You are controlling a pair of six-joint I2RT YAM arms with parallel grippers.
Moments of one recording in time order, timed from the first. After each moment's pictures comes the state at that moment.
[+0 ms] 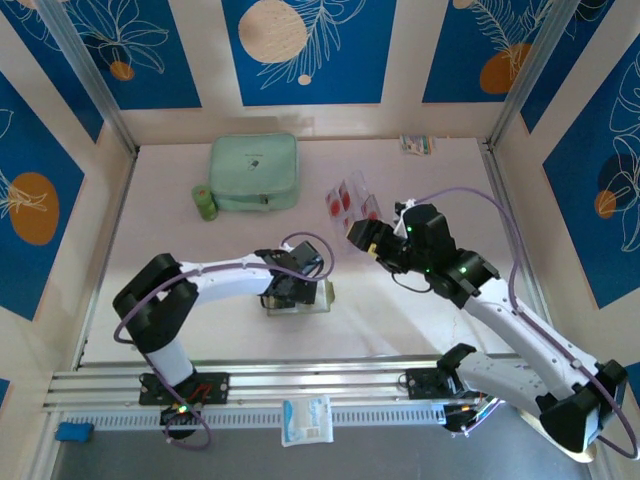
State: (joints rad) left arm -0.90 1.69 0.97 -0.59 -0.21 -0.70; right arm 0.61 0.96 0.88 -0.49 -0.21 1.04
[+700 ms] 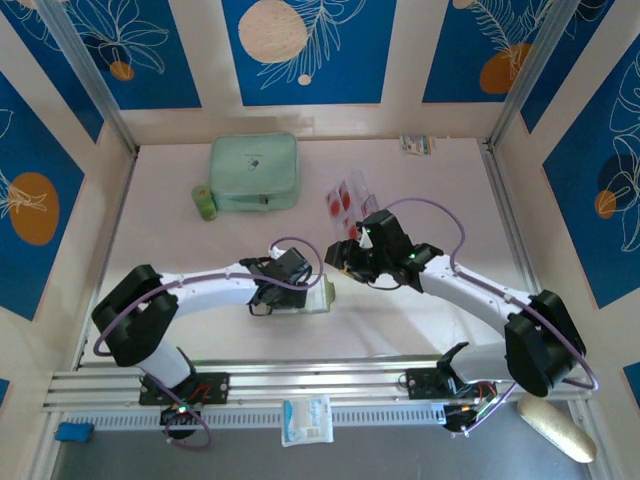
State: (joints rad) left arm -0.88 1.57 0.84 -0.54 -0.26 -0.68; right arm 0.64 1.31 0.79 -0.27 -0.38 1.00
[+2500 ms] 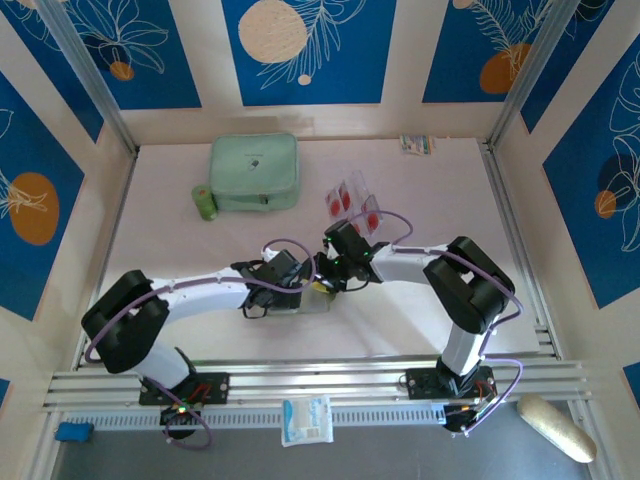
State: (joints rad) left arm -0.86 1.51 0.78 -0.50 -0.26 -0.68; right arm 0.73 1.76 0.89 -0.07 -0.48 1.07
